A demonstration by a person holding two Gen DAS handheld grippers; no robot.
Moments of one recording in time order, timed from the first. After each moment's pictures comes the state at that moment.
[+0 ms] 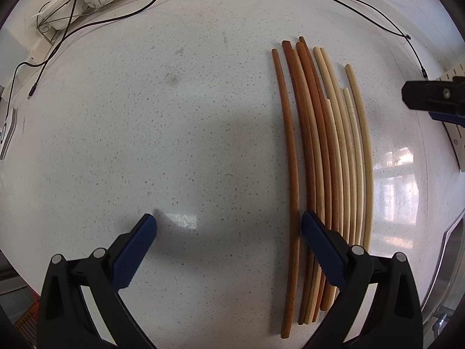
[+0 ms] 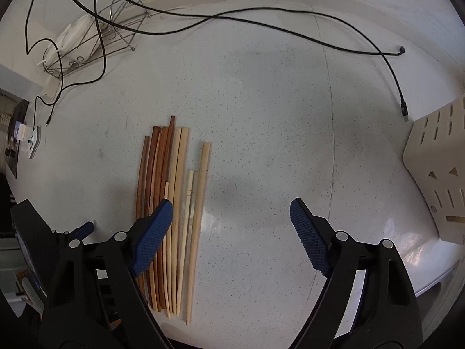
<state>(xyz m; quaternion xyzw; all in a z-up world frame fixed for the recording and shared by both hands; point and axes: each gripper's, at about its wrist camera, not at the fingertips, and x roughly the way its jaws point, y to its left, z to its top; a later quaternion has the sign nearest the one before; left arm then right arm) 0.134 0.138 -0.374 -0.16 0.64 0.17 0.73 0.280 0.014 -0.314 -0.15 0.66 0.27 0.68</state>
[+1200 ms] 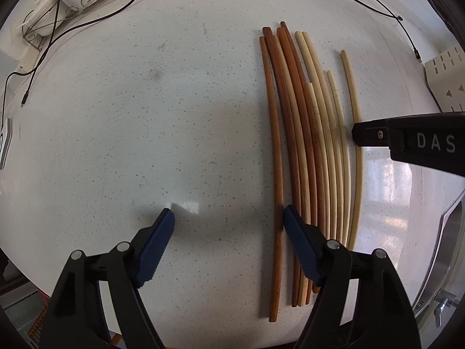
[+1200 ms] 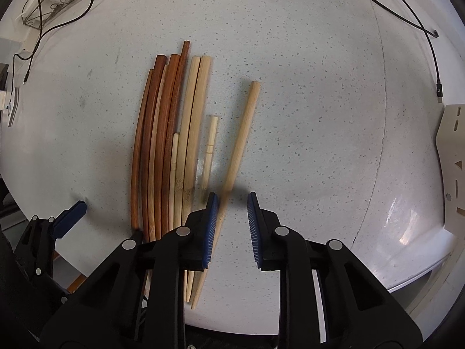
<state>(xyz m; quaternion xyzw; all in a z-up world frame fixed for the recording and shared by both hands) 0.147 0.122 -0.364 -0.14 0.68 0.15 0.71 0.242 0.063 -0.365 -0.21 0.72 0.24 0.62</state>
